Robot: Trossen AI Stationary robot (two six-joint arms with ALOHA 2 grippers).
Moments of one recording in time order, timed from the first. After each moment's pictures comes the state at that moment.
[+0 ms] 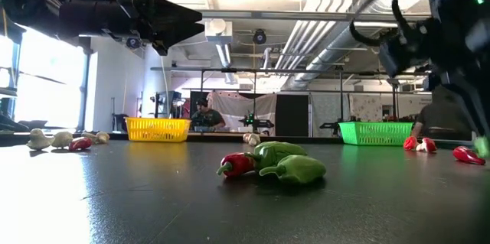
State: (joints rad) left arm 0.06 1.24 0.29 0.98 0.00 -0.05; right arm 0.43 1.64 0.96 -0.86 -0.12 0.84
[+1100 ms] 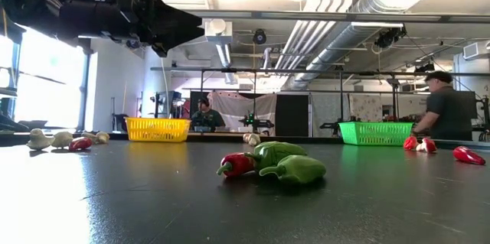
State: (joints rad) left arm 0.07 1.25 0.29 0.95 0.00 -0.02; right arm 0.93 1.37 0.72 -0.67 -0.35 2.01
